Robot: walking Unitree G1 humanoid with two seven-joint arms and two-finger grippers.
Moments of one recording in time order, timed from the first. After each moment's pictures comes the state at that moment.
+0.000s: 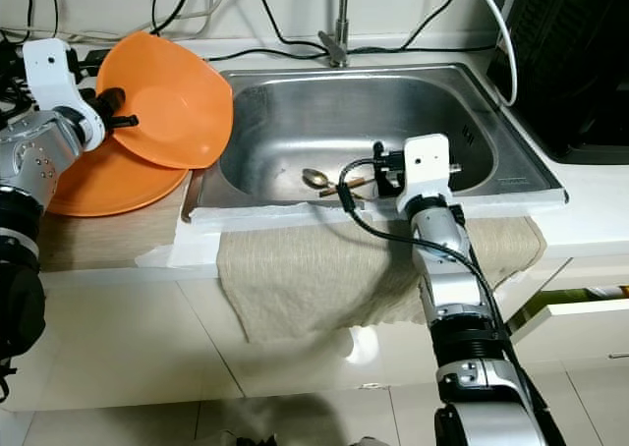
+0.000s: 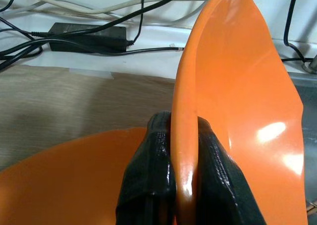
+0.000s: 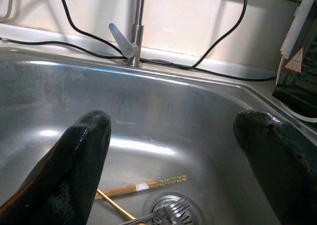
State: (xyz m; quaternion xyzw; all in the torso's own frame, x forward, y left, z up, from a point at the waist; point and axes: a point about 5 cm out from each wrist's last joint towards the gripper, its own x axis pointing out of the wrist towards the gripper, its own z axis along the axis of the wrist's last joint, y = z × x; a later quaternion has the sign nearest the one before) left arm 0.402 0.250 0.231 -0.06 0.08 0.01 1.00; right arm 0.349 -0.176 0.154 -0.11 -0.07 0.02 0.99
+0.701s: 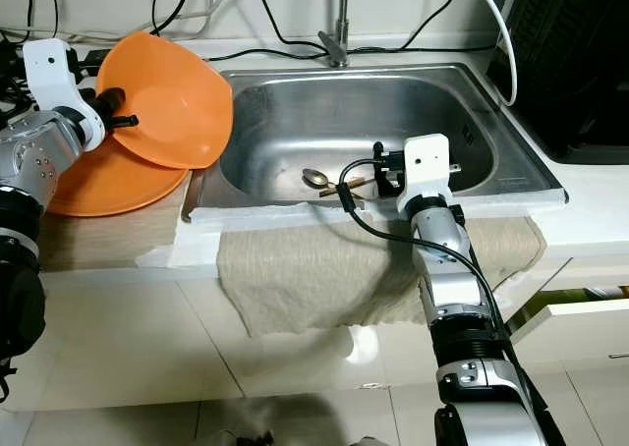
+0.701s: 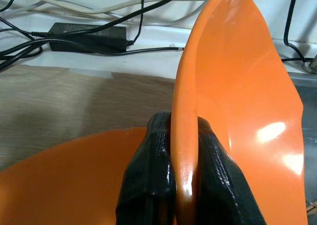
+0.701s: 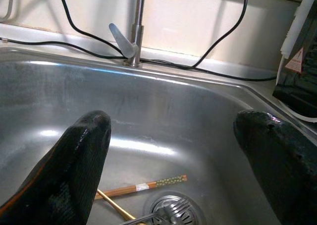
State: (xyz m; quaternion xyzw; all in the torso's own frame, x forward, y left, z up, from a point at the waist) left arm 0.402 0.250 0.231 -0.06 0.08 0.01 1.00; right arm 0.349 -0.176 0.154 -0.10 -0.07 0.02 0.99
